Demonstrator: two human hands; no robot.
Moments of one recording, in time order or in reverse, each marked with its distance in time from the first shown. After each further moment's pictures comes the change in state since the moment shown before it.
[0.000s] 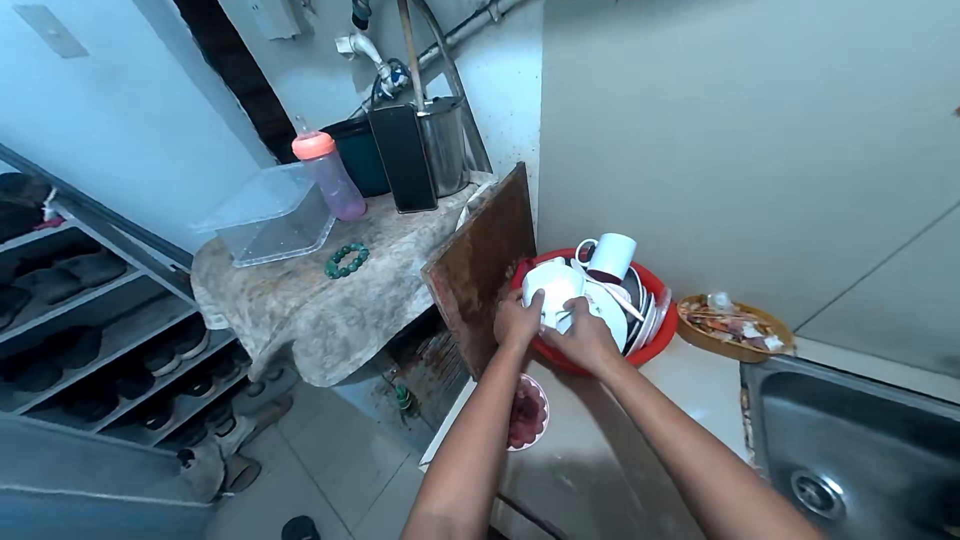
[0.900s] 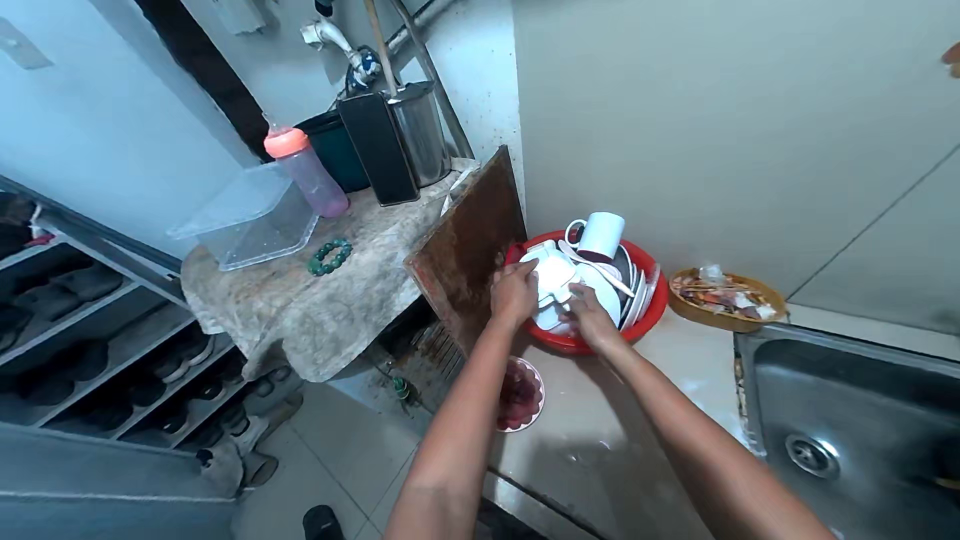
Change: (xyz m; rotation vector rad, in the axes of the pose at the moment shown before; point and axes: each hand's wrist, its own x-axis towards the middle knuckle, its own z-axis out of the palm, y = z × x) left_hand 0.008 0.013 -0.003 0.329 -0.077 0.392; right_hand -0.003 0.028 0.001 0.585 -0.055 0.132
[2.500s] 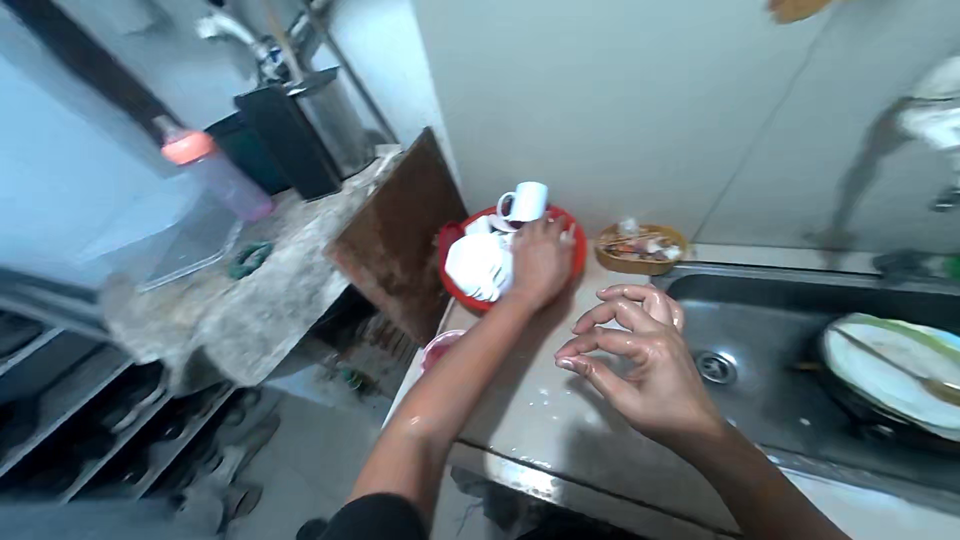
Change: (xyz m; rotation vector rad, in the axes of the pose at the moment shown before) left_hand -0.036 0.140 0.094 0.233 0.099 0.508; right_hand -0.211 -0.015 -0.118 -0.510 0.350 -0.848
